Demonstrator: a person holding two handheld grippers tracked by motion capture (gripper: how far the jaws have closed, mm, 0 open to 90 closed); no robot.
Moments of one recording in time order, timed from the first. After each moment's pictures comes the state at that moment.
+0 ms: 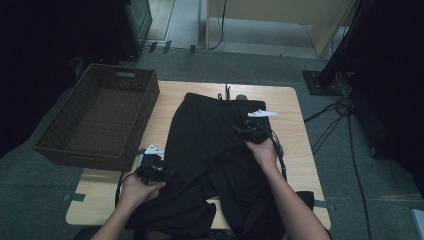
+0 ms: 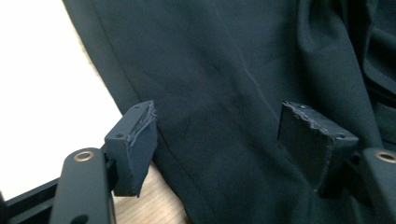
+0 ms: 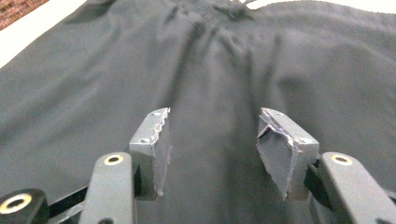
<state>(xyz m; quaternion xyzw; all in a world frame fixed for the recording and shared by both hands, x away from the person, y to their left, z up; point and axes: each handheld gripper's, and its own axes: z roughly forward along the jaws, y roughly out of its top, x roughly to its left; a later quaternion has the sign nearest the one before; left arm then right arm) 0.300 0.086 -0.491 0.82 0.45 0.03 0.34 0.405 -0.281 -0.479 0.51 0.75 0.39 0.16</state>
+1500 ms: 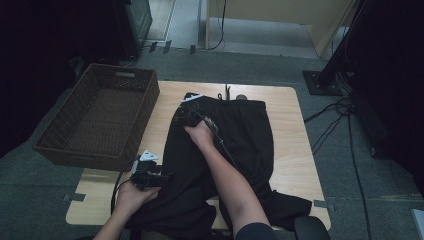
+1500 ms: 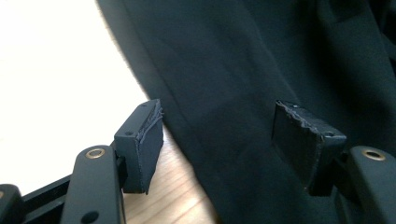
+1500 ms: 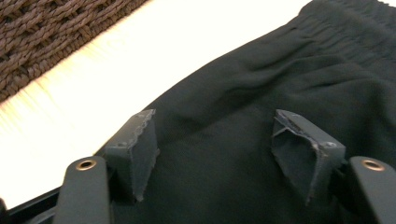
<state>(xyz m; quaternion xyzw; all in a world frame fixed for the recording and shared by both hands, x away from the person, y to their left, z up) 0.283 0.095 -0.500 0.82 0.47 0.05 0.34 0.495 -0.077 -0.505 0.46 0.80 0.36 0.13</state>
